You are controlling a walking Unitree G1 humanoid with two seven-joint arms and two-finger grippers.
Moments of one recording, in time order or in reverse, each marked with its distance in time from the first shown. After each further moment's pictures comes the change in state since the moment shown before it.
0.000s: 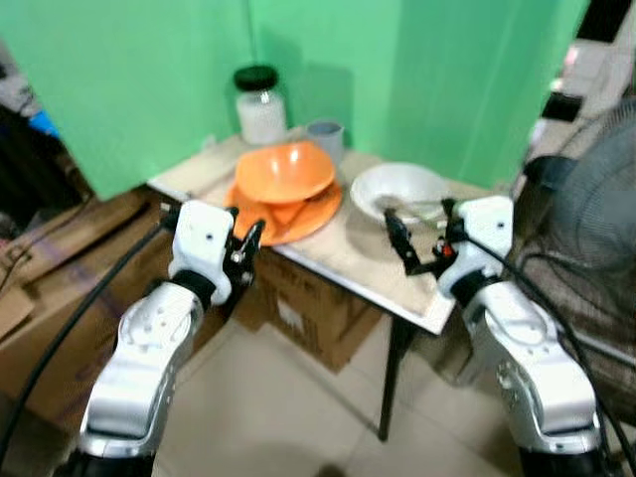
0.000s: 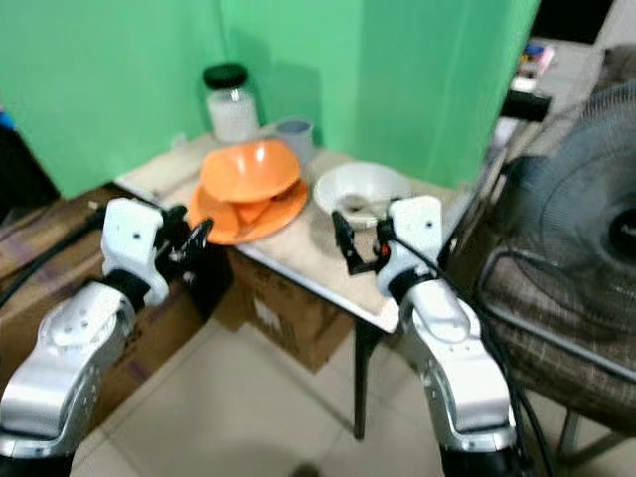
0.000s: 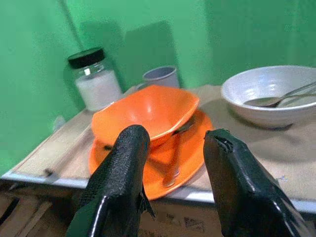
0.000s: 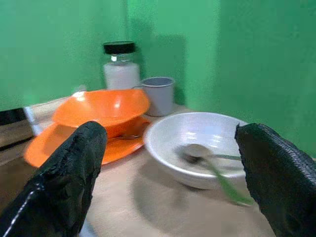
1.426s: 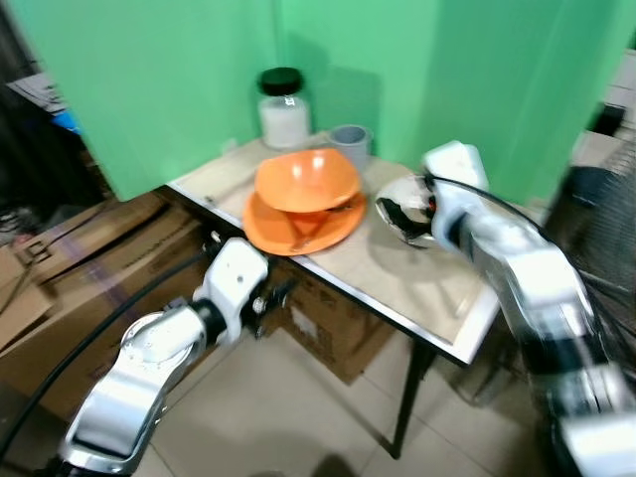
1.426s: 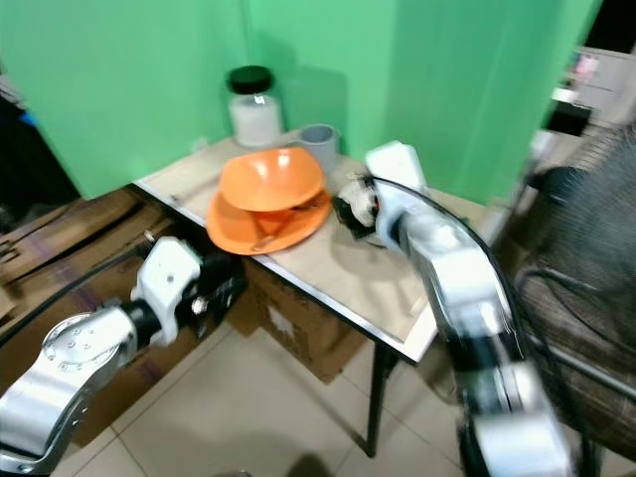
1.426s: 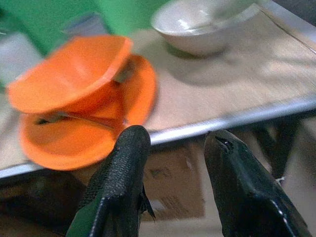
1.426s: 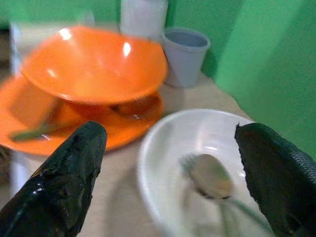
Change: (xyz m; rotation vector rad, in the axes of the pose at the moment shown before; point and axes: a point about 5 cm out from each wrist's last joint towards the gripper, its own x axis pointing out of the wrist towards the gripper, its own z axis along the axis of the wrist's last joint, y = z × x) left arm -0.018 -0.016 -0.027 0.121 0.182 -0.401; right arm 0.081 -0.026 0.021 -0.239 0.320 0.143
